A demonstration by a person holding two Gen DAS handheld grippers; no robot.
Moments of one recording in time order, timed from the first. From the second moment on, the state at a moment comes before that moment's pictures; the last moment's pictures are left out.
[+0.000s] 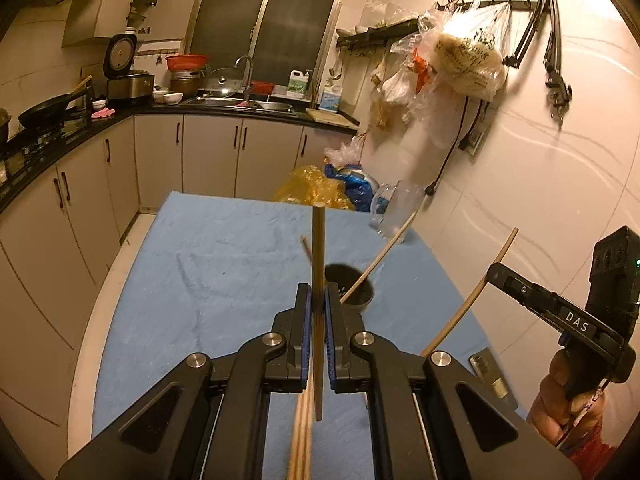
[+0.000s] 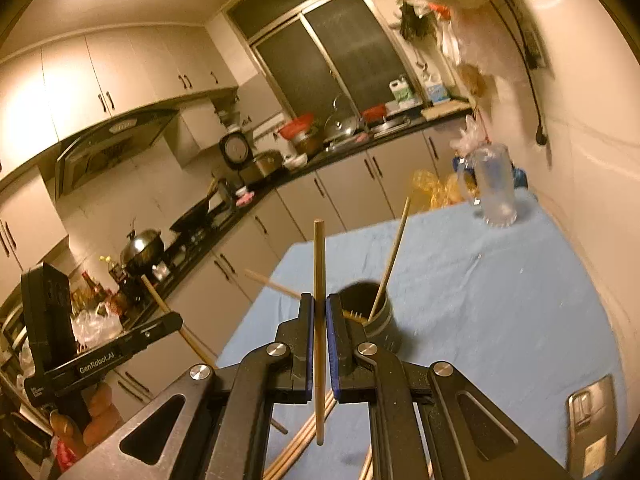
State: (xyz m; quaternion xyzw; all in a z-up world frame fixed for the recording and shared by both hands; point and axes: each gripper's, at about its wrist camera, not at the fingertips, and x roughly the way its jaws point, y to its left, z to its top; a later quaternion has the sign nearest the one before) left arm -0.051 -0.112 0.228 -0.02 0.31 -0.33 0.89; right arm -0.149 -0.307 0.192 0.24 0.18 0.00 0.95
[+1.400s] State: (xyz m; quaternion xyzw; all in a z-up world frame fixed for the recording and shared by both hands) left arm 0.059 -0.213 0.240 -0.03 0.33 -0.34 0.88; right arm -0.033 -0.368 0.188 0.26 0.20 -0.08 0.94
